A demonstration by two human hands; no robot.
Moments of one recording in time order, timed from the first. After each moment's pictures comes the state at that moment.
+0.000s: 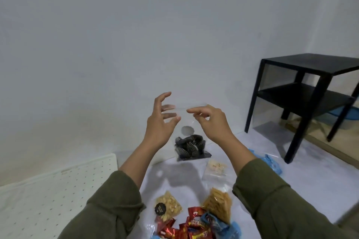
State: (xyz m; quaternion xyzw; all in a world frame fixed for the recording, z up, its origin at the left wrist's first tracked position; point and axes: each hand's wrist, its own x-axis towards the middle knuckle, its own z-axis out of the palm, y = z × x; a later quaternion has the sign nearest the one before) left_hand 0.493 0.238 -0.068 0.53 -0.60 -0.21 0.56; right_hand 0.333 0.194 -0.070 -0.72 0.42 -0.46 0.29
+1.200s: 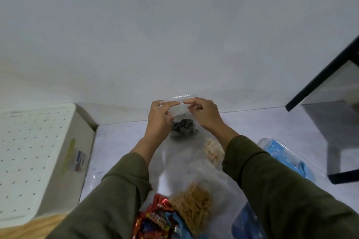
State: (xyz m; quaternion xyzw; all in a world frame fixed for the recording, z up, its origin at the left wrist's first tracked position) left_hand 0.467 0.064 -0.291 0.79 -0.45 -0.18 0.38; right_hand 0.340 -0.027 -0.276 -0.76 0.42 -0.22 0.44
